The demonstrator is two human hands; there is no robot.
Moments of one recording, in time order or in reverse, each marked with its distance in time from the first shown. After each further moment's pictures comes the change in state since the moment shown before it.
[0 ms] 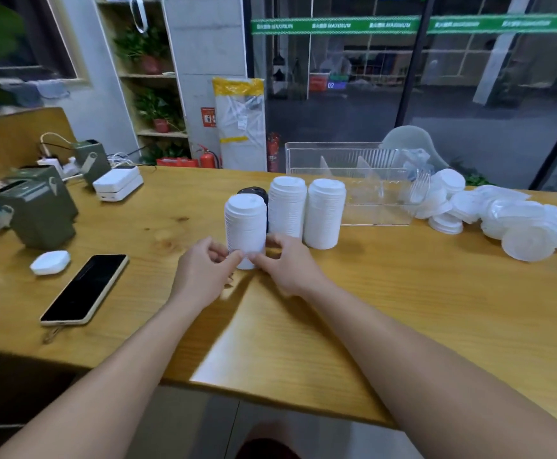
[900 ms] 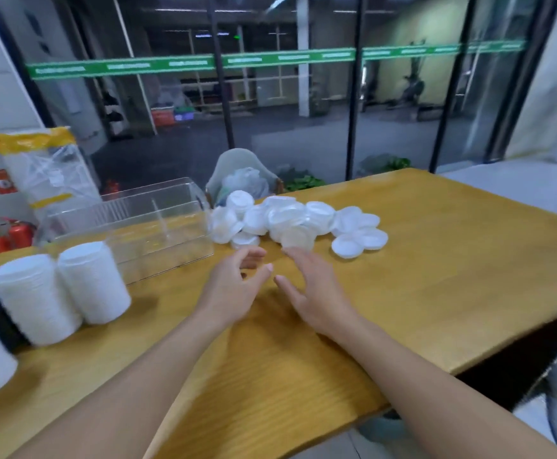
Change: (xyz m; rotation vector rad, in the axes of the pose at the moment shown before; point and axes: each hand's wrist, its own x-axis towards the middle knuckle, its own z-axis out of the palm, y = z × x) left_hand -0.088 0.219 0.328 -0.086 -0.589 0.575; right_hand -0.174 0.182 -0.317 -0.458 0.574 0.000
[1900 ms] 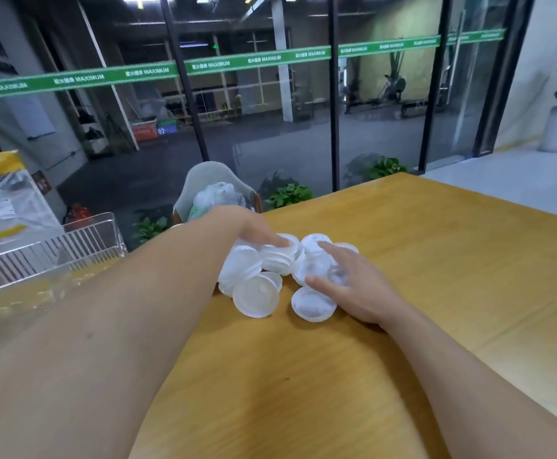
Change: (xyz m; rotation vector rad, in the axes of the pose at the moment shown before) left_hand 0.347 0.021 0.124 1.054 -0.778 -0.283; right_hand 0.111 0.207 -0.064 -0.028 -0.171 0.274
